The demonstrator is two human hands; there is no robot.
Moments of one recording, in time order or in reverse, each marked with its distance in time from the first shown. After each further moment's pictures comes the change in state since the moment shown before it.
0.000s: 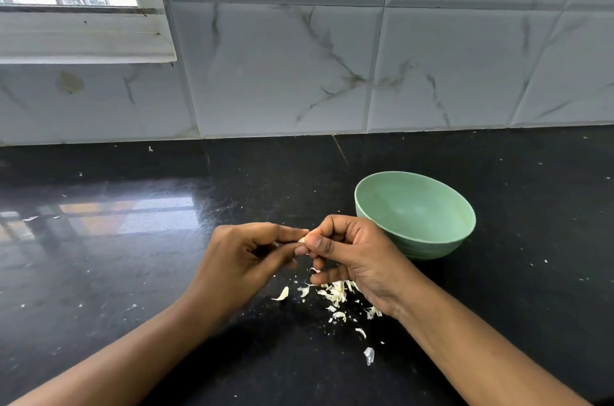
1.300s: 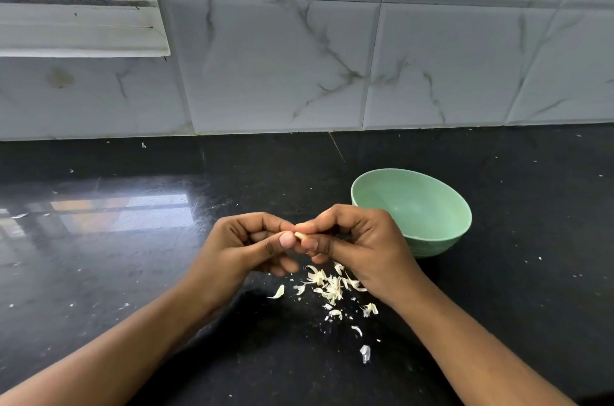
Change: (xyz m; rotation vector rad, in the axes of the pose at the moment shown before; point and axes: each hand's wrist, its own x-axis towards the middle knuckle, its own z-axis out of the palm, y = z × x) left_hand 0.005 0.010 -0.002 -0.646 -0.091 -0.462; right_hand -0.002 0.000 -0.006 -0.279 0.038 -0.426
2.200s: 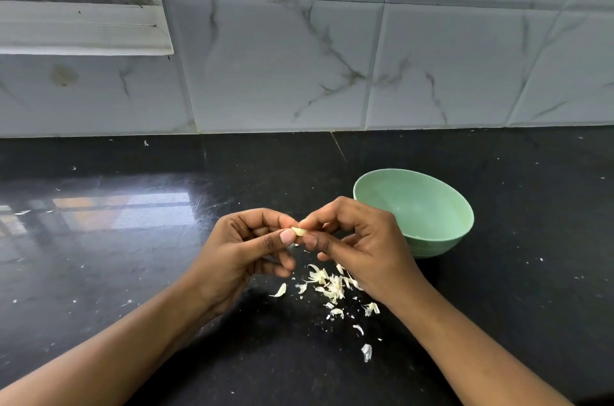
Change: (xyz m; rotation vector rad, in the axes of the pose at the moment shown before) left_hand 0.003 -0.002 -0.002 -0.141 -0.021 -0.046; right_hand 0.001 0.002 0.001 -0.235 0.033 -0.161
